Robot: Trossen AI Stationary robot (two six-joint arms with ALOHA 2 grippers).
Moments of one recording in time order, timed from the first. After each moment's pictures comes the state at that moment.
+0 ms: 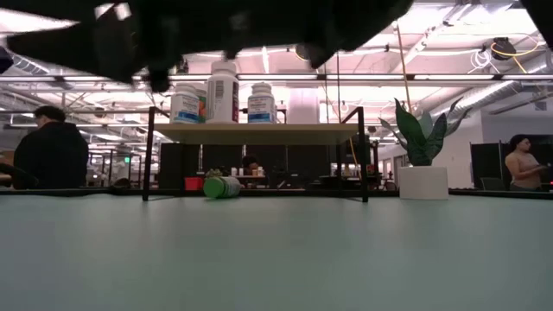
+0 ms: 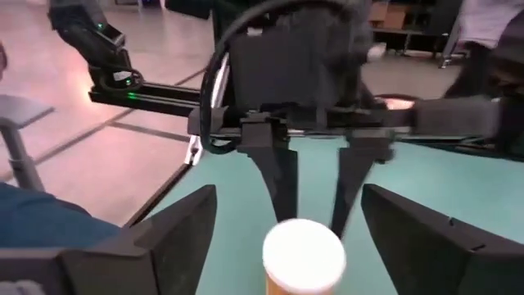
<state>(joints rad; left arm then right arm) -1.01 1.64 0.87 -0.52 -0.57 -0.80 0.35 2.32 1.56 0.57 0.02 0.01</state>
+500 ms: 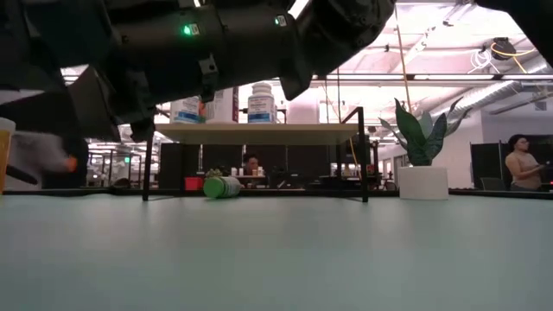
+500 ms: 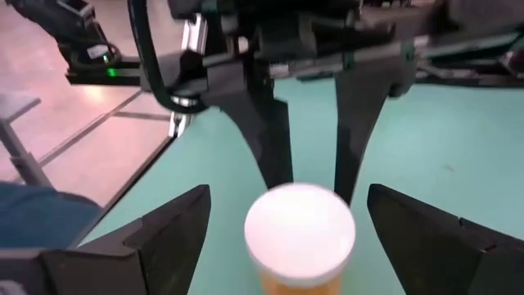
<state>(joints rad) -0.99 1.64 0.87 -0.52 -0.58 -0.81 0.32 2.44 1.68 0.48 -0.01 0.12</state>
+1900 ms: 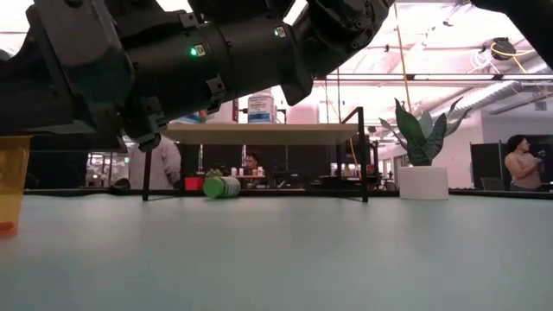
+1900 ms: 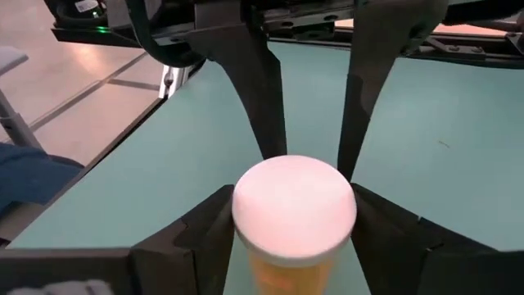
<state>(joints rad) -0.99 1.64 0.87 -0.52 -0.63 -0.93 0.30 2.44 1.68 0.39 -0.03 0.06</state>
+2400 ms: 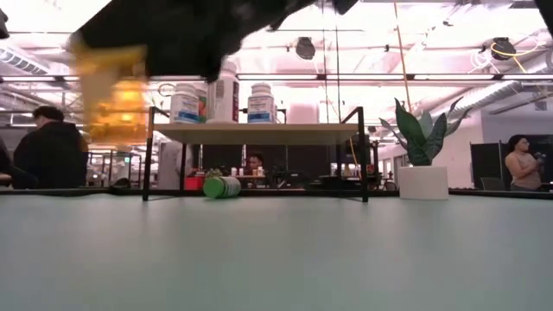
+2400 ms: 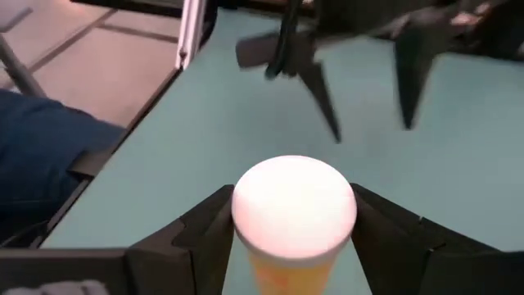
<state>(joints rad) -1.00 1.64 0.85 -0.84 -0.66 -1.30 0.30 2.15 1.57 0.03 -0.02 0.03</state>
